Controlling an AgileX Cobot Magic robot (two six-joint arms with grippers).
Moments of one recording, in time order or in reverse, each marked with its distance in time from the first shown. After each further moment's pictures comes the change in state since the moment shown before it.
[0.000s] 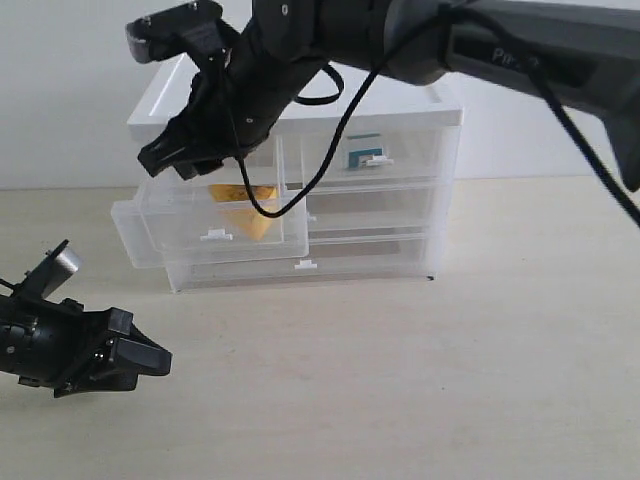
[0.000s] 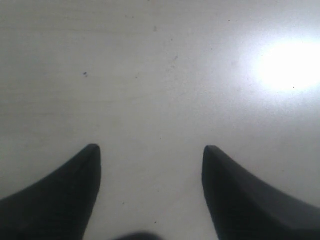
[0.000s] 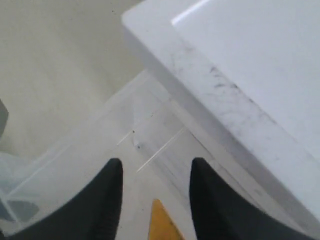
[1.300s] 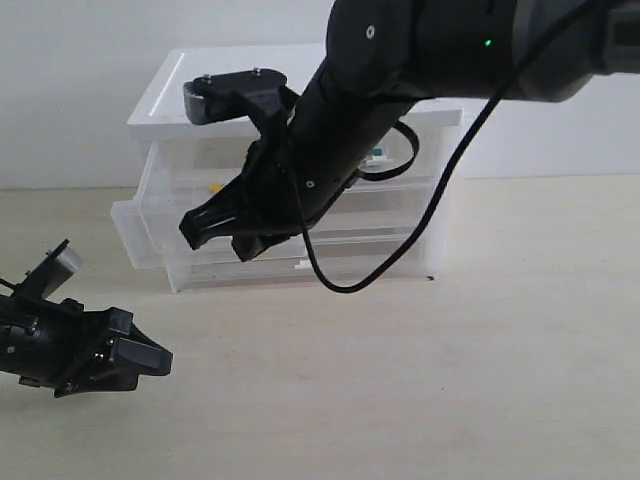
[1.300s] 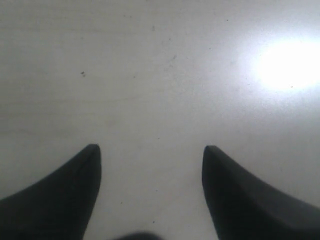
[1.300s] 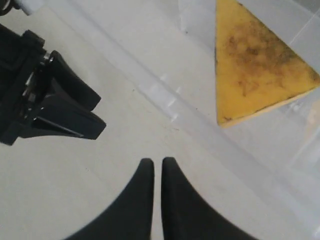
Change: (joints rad) left arm 0.000 0.000 0.000 0.000 0.003 0.000; right arm 0.000 -0.251 0.485 0.135 -0.005 0.062
